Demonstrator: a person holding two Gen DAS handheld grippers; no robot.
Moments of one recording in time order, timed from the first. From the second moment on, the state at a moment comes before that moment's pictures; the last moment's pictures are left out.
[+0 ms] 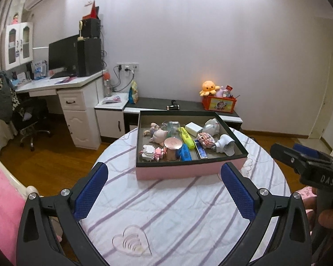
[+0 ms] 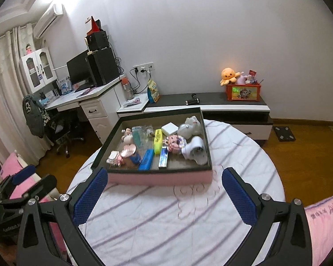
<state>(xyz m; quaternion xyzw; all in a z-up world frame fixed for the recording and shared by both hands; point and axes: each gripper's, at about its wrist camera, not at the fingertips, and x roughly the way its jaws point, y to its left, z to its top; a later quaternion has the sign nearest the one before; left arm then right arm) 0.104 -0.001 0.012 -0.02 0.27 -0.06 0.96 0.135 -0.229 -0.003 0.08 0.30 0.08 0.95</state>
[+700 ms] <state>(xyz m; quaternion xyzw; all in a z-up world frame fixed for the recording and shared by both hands) 0.003 0.001 0.012 -0.03 0.24 -0.06 0.97 0.009 -0.216 0.015 0.05 0.24 0.05 0.97</state>
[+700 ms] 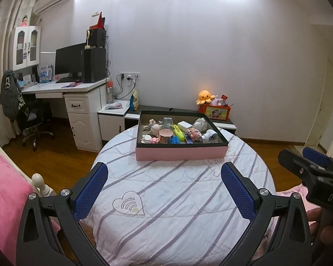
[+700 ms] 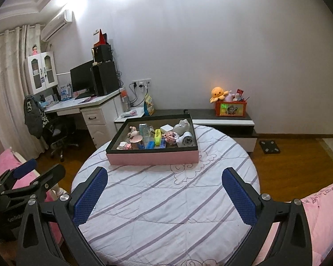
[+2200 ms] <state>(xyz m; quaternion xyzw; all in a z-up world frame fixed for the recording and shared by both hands) -0.015 0.004 0.014 -0.02 0.23 -0.03 0.97 -0.008 -0.219 0.018 0.05 0.22 0.05 0.97</state>
